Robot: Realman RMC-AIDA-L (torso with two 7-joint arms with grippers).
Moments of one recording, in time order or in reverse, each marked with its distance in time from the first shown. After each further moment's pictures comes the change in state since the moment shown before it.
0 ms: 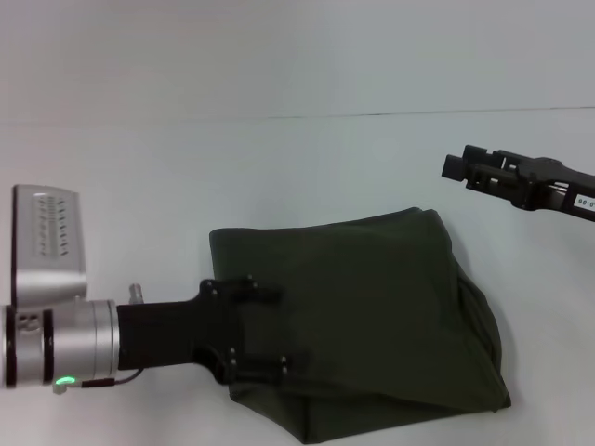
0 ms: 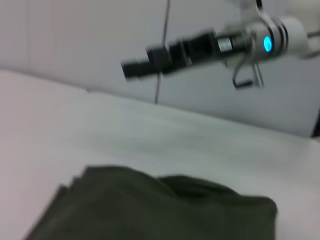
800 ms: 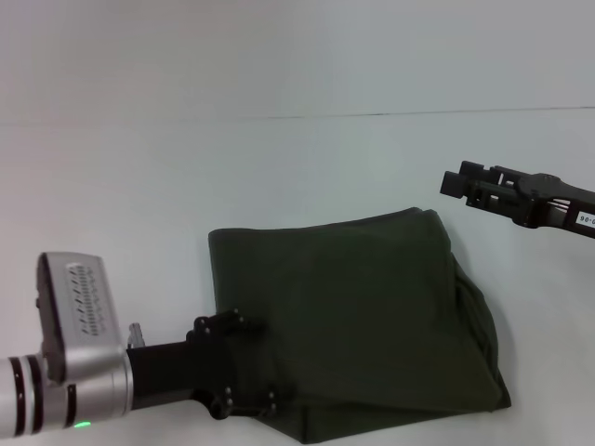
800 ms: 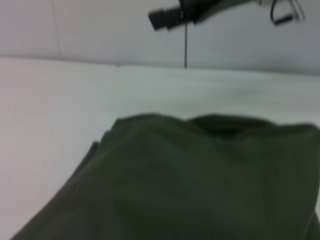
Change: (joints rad) left arm 0.039 -0.001 0.091 -0.161 -0.060 -0.236 0.292; right arm -0.023 0.004 -0.007 0.005 0.002 -0.043 0.003
